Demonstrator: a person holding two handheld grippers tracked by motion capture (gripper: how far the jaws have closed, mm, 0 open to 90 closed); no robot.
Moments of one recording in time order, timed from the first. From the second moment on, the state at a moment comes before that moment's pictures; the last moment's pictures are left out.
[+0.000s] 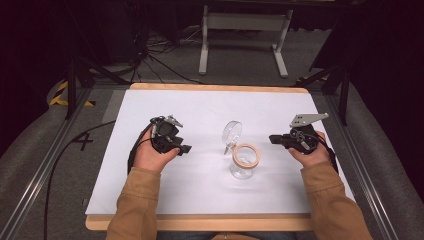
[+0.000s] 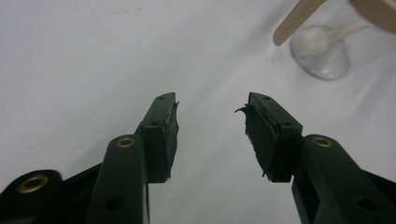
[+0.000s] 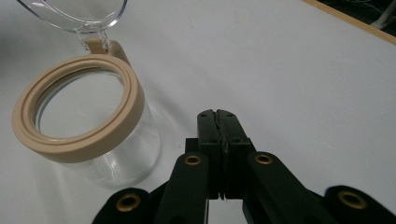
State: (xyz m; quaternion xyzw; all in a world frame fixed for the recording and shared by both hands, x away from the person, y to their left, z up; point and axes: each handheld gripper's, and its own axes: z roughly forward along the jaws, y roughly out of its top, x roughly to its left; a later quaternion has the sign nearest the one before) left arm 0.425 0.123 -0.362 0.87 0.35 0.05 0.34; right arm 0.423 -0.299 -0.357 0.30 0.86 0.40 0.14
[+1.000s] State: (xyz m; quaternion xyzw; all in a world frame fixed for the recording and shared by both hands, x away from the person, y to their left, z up) left arm 0.400 0.103 -0.325 0.88 0.29 0.02 0.37; right arm 0.419 -0.278 -0.371 0.27 0.89 0.37 0.09
